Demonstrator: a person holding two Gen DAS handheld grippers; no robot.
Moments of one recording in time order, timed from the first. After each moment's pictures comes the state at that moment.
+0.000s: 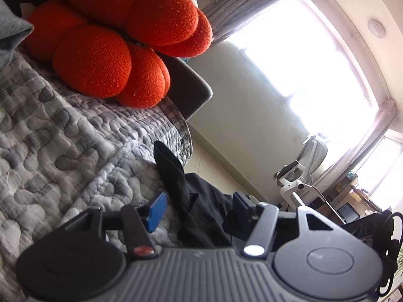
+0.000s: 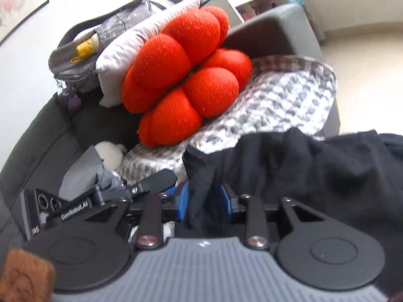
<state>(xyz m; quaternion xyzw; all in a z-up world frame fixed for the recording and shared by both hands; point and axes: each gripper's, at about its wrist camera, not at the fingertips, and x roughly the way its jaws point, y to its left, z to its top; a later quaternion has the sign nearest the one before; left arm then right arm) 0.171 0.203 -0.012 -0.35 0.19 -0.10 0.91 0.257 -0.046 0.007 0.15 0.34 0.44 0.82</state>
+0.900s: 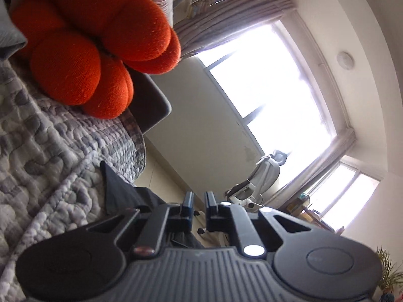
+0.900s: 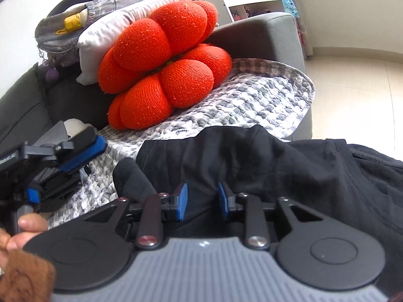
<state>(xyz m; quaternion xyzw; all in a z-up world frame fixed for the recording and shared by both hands) 0.157 0.216 -0.010 -0.43 0.12 -0.18 0.88 0.260 -0.048 -0.008 0.07 0.32 0.40 0.86</state>
